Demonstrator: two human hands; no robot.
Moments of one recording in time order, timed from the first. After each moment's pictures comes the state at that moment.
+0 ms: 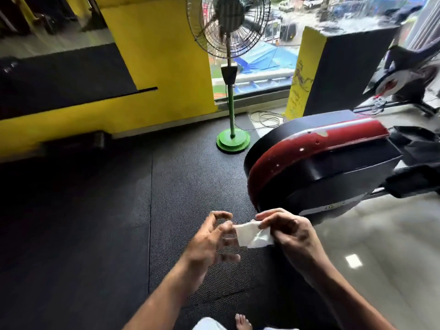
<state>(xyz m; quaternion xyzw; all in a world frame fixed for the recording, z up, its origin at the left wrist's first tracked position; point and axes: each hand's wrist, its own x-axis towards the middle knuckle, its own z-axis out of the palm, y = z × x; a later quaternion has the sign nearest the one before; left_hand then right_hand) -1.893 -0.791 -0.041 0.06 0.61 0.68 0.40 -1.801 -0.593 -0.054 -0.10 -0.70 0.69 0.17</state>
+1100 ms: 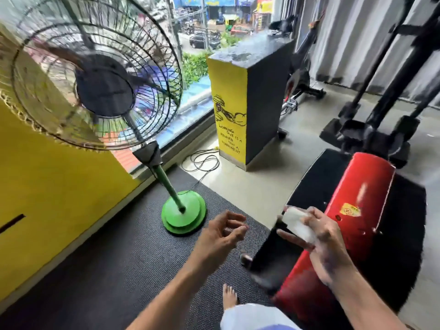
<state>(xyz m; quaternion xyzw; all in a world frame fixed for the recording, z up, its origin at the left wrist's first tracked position) -2.558 -0.420 -0.070 0.40 0.63 0.45 0.49 -2.334 -0.327 -0.064 -0.38 -0.38 0.71 0.45</state>
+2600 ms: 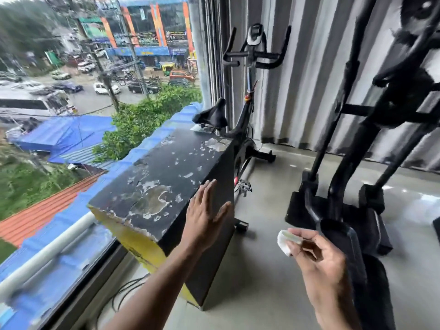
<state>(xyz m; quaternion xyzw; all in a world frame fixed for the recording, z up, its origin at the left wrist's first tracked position) -2.687 0.523 -0.052 0.66 0.66 0.34 0.12 -2.438 0.441 -0.029 -0.53 -0.47 0.39 0.59</state>
